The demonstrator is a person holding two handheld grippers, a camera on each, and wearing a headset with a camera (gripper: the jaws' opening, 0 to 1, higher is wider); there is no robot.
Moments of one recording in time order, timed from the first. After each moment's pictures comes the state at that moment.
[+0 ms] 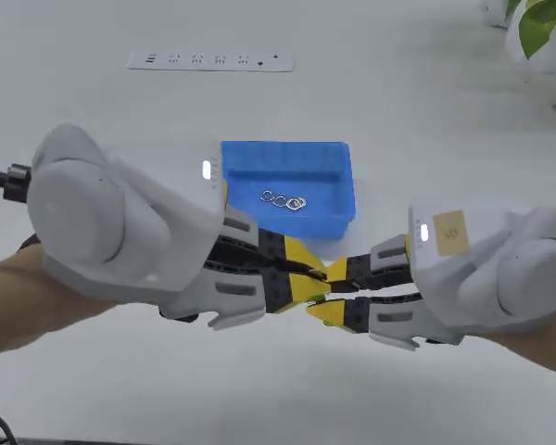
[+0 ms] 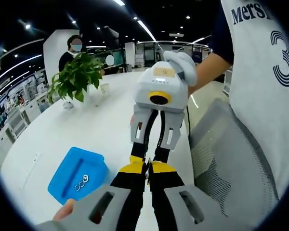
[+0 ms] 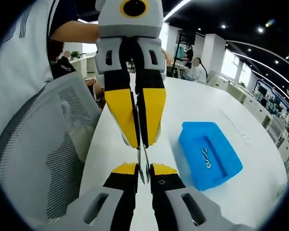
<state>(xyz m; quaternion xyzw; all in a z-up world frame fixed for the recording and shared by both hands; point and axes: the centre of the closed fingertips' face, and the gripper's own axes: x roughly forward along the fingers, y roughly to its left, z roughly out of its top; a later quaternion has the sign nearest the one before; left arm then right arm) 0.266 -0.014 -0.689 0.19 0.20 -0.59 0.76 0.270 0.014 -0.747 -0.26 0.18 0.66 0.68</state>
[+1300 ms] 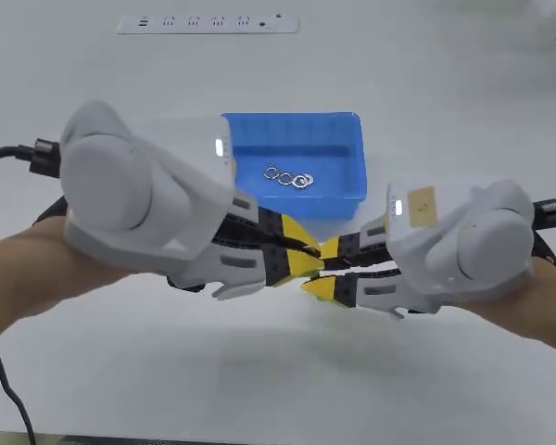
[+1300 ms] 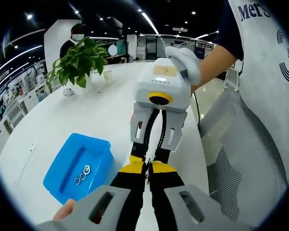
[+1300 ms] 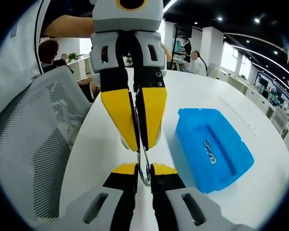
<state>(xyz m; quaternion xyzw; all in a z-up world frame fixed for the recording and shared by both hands) 0.294 -0.004 -0.721 0.20 0.24 -0.58 0.75 0.295 0.027 -0.781 -0.25 0.21 0.66 0.67</state>
